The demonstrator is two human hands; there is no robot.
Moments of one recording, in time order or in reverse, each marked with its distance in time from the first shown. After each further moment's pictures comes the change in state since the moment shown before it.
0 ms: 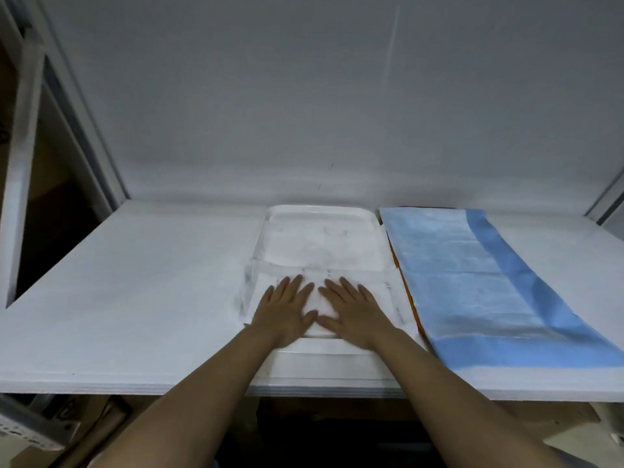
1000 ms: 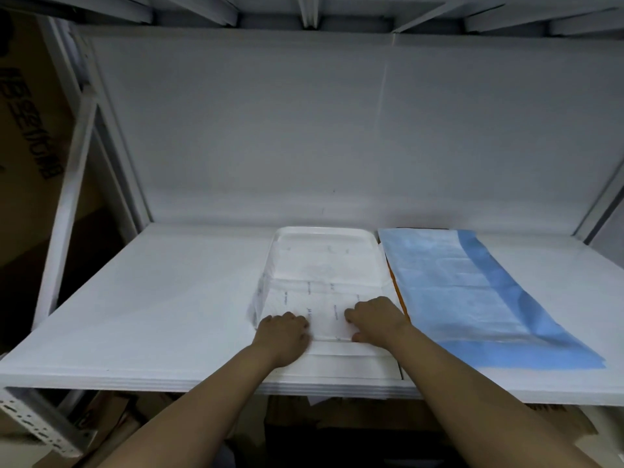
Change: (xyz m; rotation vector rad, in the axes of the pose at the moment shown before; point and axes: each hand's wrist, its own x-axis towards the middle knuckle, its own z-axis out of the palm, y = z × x) left_hand -0.062 0.021 -0.030 0.006 -0.007 -0.032; right_hand -0.041 -0.005 -0.047 -0.556 -0.004 -0.111
